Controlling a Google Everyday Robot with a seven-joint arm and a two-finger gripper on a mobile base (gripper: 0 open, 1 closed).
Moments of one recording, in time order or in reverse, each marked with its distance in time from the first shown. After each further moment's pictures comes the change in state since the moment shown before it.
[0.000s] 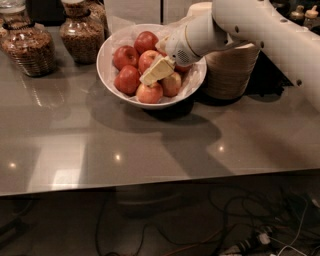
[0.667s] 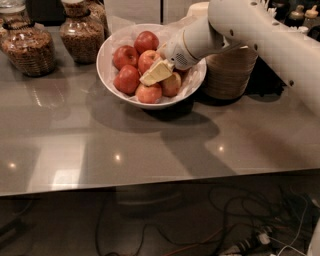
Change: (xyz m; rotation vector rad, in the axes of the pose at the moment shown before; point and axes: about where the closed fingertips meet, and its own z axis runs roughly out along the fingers) arm 0.014 -0.001 0.014 -0.015 0.035 0.023
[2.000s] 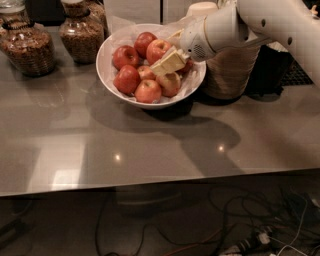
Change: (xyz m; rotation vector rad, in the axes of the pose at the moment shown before) arm -0.020 0.002 -0.049 0.001 -0.125 -0.034
